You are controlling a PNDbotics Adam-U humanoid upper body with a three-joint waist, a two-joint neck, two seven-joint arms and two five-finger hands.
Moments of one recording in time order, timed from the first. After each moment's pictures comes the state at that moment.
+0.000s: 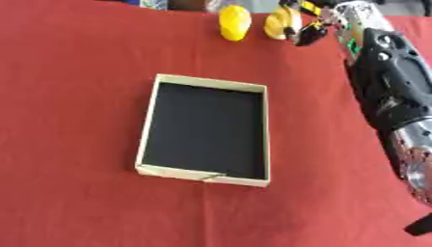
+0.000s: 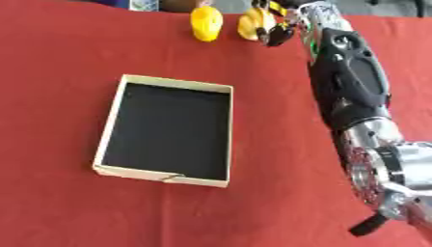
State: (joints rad) left arm -0.36 0.46 0.15 -1.98 -0.04 -0.33 0.41; right arm -1.36 -0.51 -0.27 -0.57 1.49 -0.33 0.15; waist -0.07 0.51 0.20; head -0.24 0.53
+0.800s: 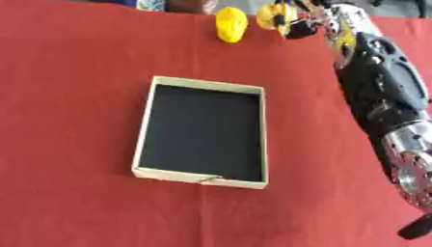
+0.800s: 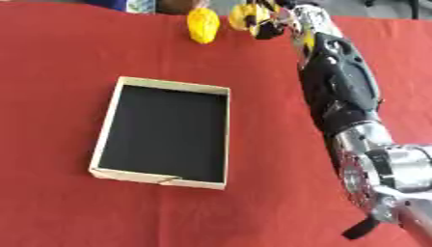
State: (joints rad) left arm -0.35 0.46 0.15 -1.98 -0.04 -0.32 0.41; right arm -1.36 -0.50 -0.24 -0.63 1.26 -0.40 -0.04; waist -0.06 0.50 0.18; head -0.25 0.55
